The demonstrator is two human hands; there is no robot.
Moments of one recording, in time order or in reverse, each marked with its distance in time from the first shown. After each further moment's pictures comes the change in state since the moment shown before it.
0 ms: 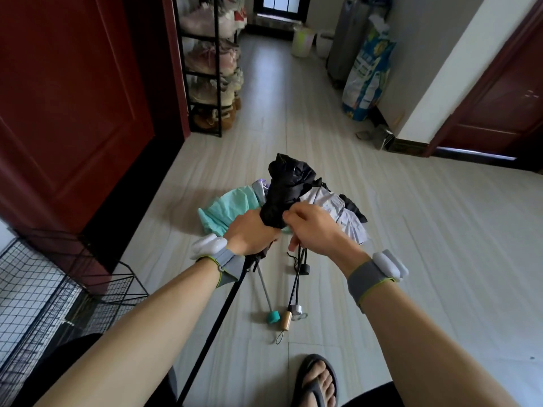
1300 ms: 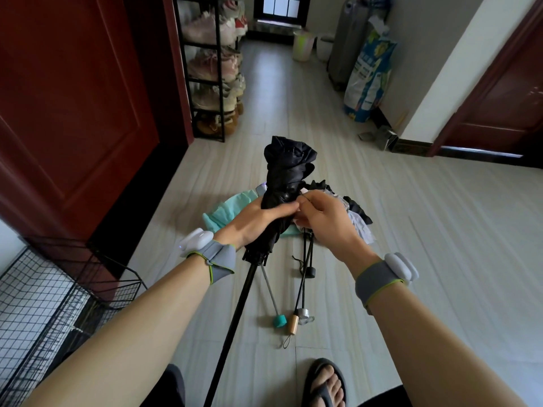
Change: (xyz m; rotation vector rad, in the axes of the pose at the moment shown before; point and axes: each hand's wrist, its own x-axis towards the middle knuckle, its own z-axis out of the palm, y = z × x) left_hand 0.001 0.002 -0.033 -0.669 -0.288 0.221; right_hand 0.005 0.006 -0.004 0.368 0.205 -0.102
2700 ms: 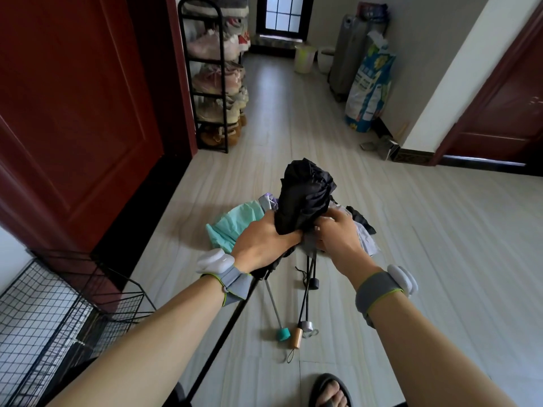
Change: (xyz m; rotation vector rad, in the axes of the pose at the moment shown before) left_hand 0.001 -0.012 0.016 0.507 0.213 0.026; right_hand 0.005 0.006 -0.001 0.317 0.161 0.291
